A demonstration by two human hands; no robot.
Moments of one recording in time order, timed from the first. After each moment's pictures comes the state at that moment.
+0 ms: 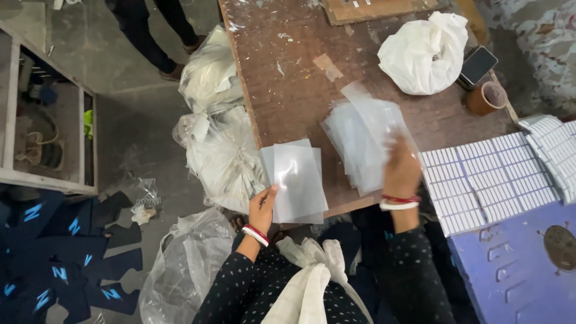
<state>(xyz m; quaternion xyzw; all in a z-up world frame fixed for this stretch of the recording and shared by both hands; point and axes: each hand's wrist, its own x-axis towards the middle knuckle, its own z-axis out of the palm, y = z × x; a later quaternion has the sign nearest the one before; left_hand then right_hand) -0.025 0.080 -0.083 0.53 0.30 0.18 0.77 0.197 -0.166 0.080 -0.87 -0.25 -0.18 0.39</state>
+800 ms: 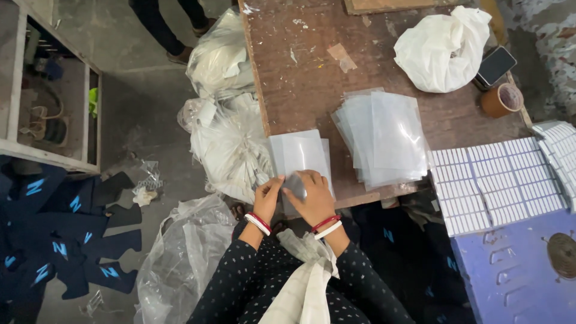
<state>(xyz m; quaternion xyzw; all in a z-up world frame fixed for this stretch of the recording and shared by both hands) -0.022 0.079 -0.111 0.49 0.27 0.18 0.81 0.040 -0.039 0.058 -0.89 -0.33 0.04 0.30</state>
